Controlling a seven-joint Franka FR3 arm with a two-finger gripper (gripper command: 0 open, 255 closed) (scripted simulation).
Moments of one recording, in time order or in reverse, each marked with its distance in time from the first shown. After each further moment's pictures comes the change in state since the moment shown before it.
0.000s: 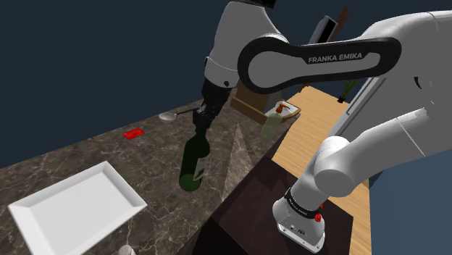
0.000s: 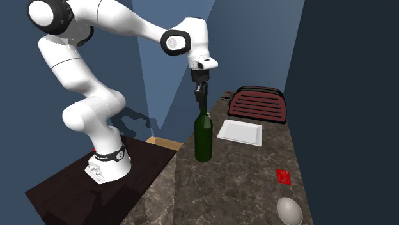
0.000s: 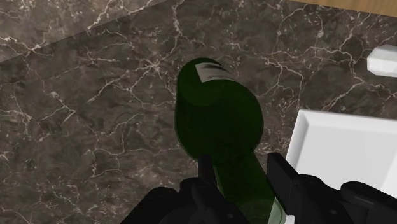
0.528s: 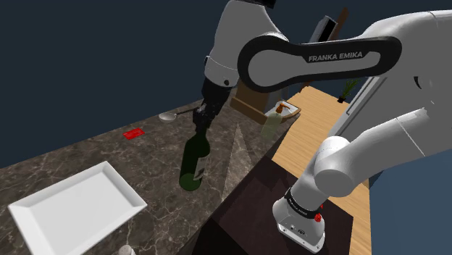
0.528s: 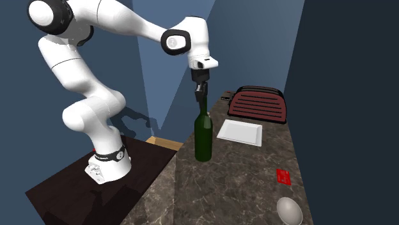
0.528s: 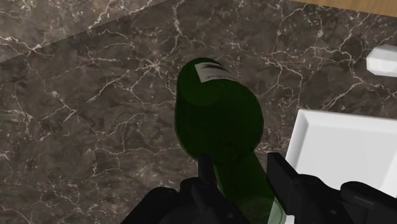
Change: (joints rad) arm -0.001 0.001 -0.001 0.006 -0.001 -0.006 -0.001
